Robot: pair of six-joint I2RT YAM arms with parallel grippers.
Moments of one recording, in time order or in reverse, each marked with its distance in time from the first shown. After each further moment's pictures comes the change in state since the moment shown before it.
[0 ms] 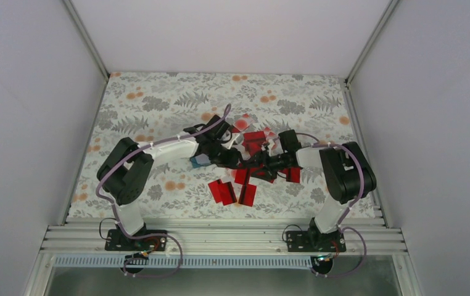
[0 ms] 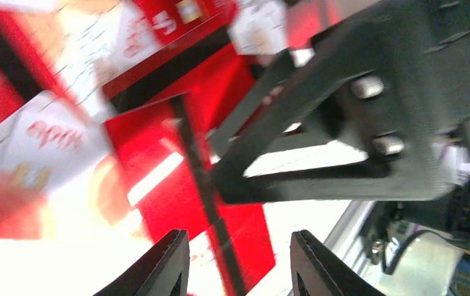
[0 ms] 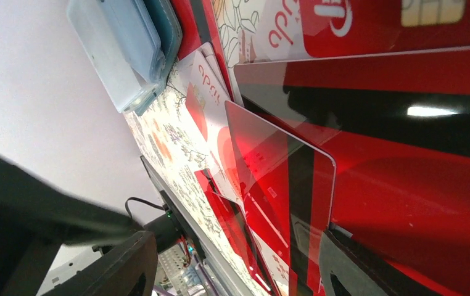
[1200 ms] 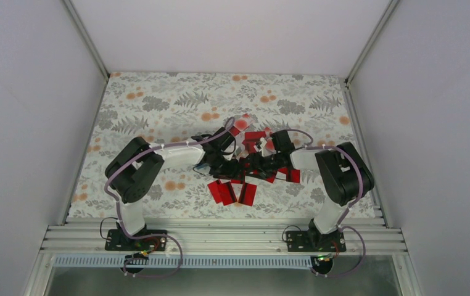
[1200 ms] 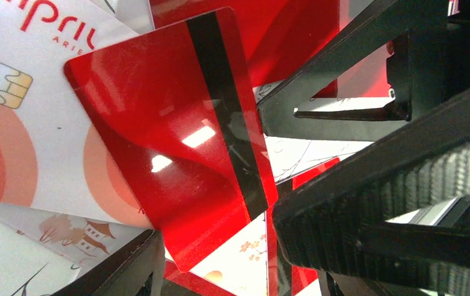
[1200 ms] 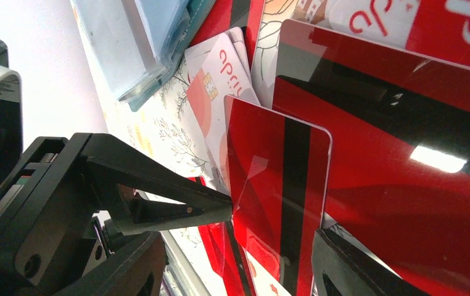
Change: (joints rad) left arm -0.067 0.061 -0.055 -0.048 -0.158 -0.105; right arm 0.096 -0.003 0.000 0.059 0.082 -0.077
